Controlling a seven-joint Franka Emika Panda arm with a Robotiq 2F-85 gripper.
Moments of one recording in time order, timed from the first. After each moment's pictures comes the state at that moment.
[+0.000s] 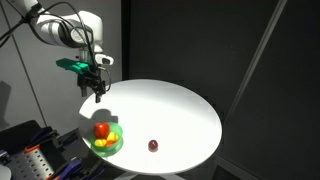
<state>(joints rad) 0.07 -0.15 0.06 -2.67 -0.06 2.33 0.06</state>
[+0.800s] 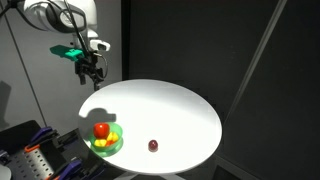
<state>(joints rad) 0.08 -0.30 0.07 -2.67 0.00 2.29 0.06</state>
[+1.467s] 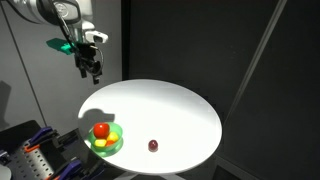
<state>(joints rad) 0.08 -0.39 0.08 -2.69 0.02 2.31 0.14</state>
